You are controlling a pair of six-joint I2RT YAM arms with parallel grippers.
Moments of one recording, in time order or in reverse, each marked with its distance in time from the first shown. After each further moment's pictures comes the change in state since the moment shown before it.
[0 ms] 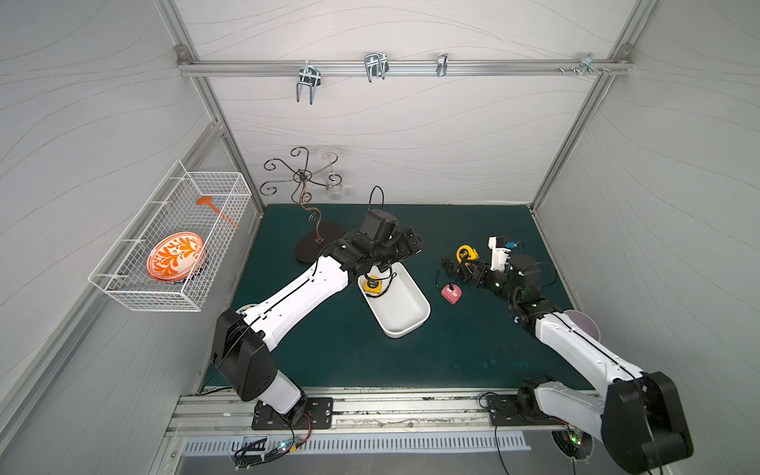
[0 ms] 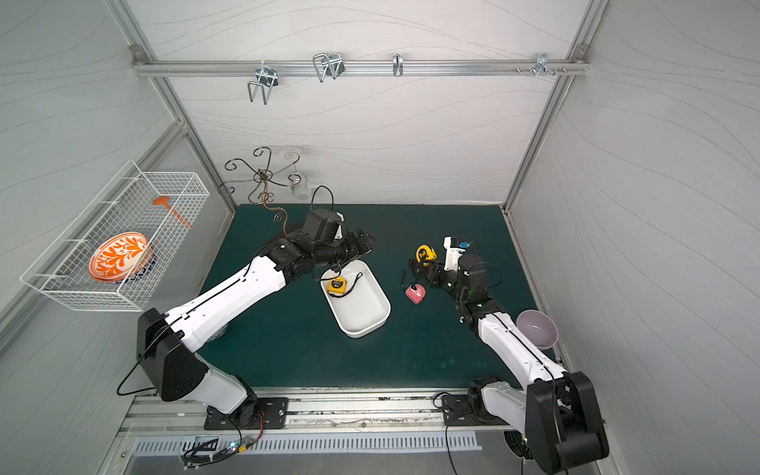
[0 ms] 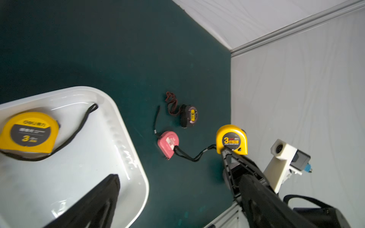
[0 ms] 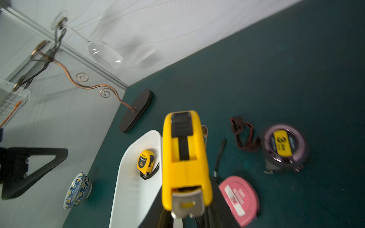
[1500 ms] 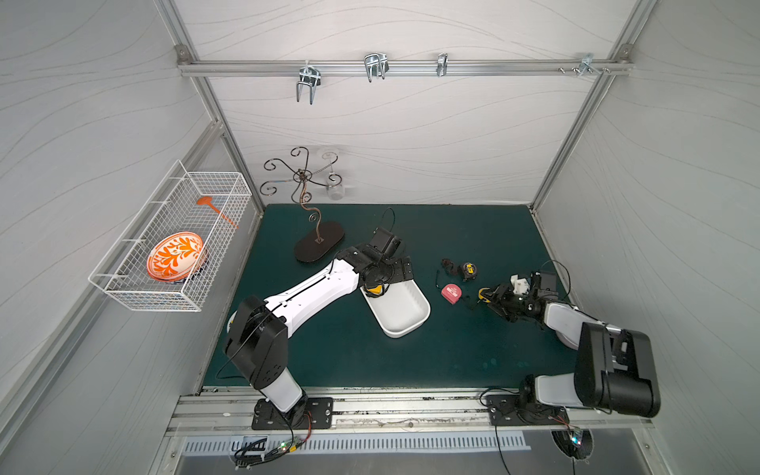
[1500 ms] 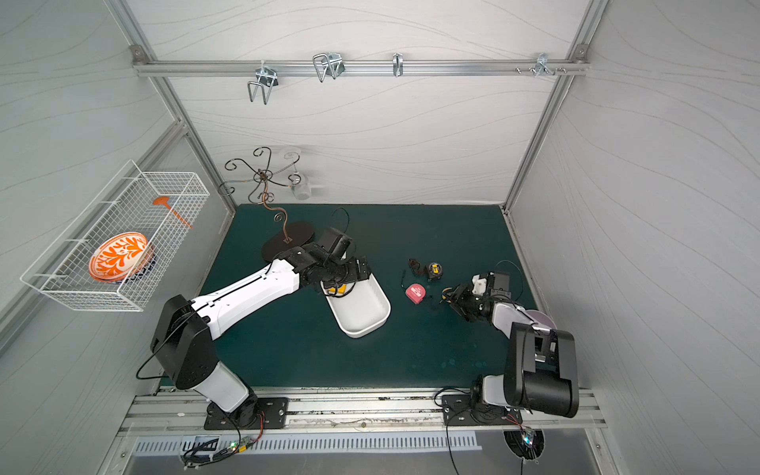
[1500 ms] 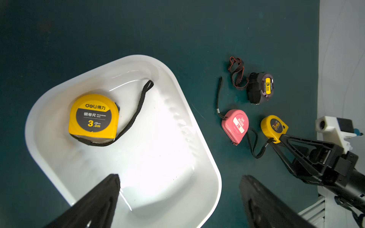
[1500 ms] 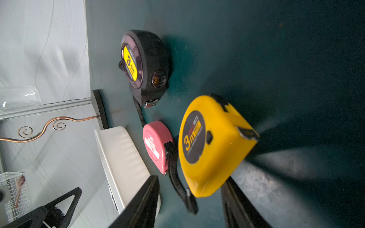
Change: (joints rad) left arm 0.000 0.084 -0.108 -0.086 -0.052 0.192; right arm -0.342 0.252 -0.017 -0.307 -0.267 0.108
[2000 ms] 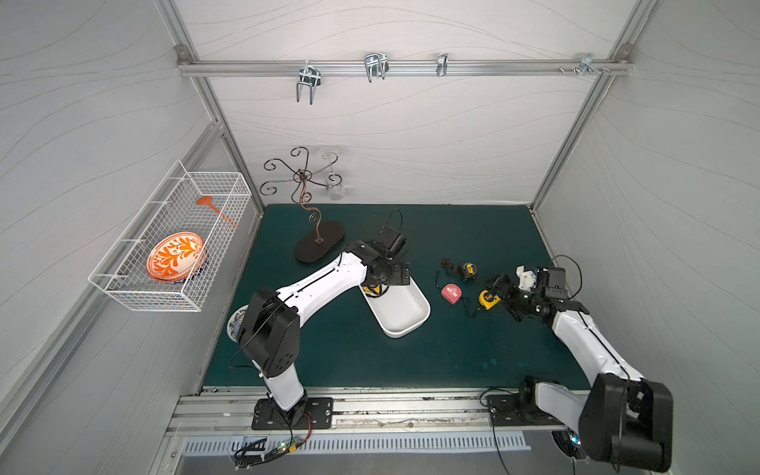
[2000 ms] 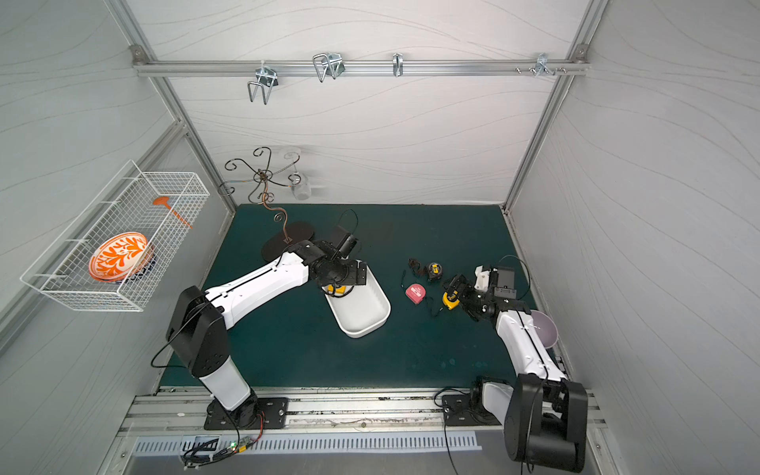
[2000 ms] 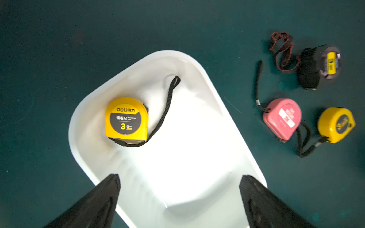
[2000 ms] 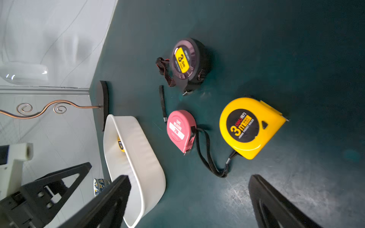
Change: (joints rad) left arm 0.000 0.124 0.119 -0.175 -0.109 0.157; right arm 0.061 -0.282 0.096 -0.270 0.107 -0.089
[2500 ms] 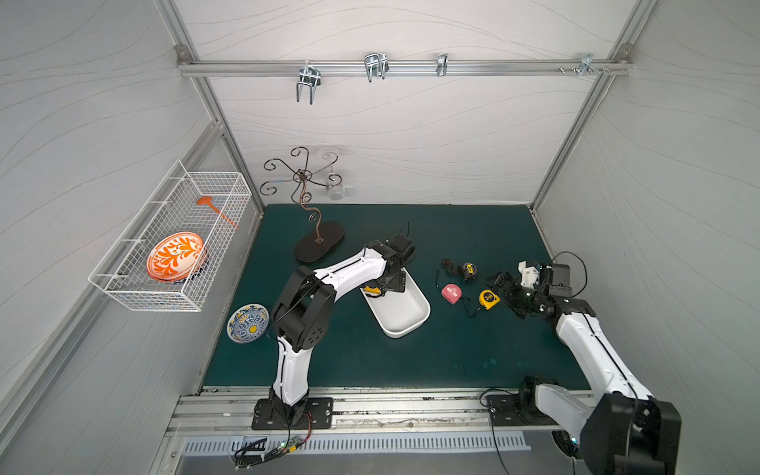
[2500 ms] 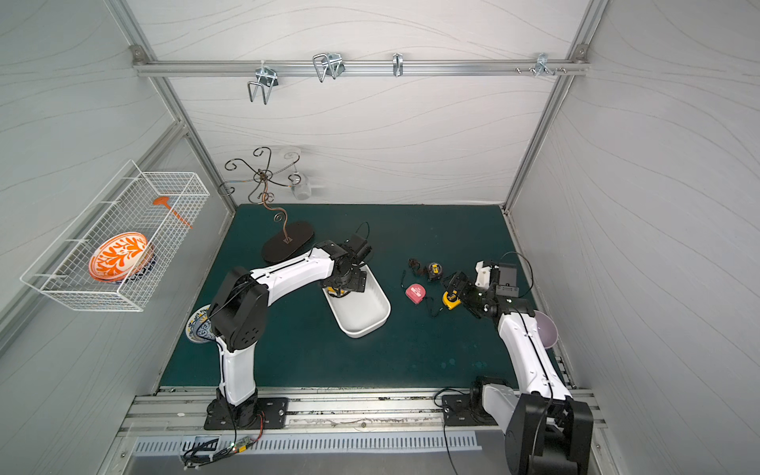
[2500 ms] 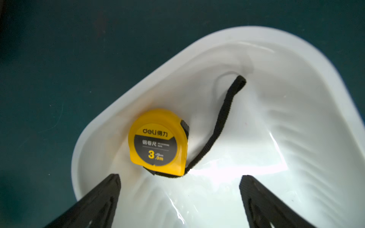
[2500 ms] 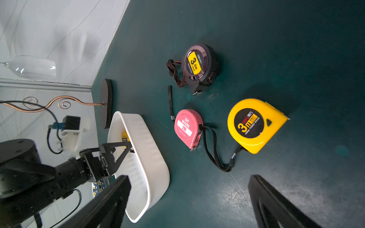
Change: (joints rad) left arm 0.000 0.256 0.108 -0.093 -0.200 0.037; right arm 0.006 -0.056 0.037 -0.063 0.008 -0.016
